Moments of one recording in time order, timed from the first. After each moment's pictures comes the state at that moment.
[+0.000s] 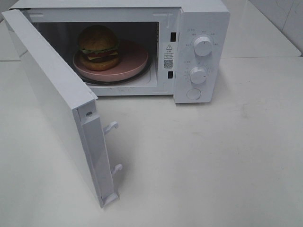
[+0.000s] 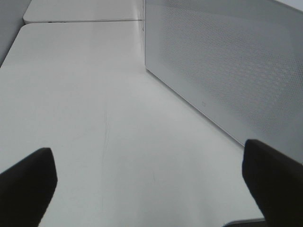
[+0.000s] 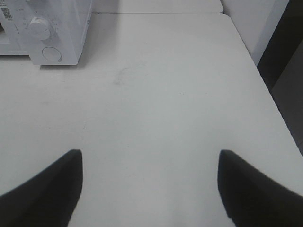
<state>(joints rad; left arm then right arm) 0.01 0.00 -0.51 -0.12 1.08 0.05 0.04 0.00 -0.50 -0.11 1.01 0.08</state>
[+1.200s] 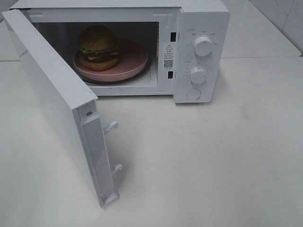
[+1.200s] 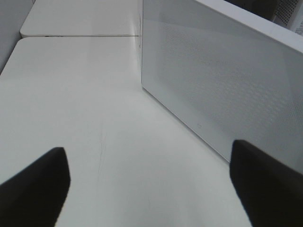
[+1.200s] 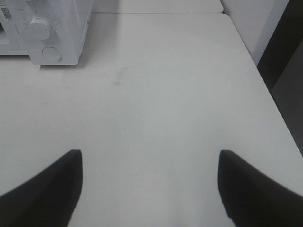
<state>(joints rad) 0.01 0.13 -0.56 -0.14 0.96 0.05 0.04 0.00 -0.50 -0.11 1.01 0.08</state>
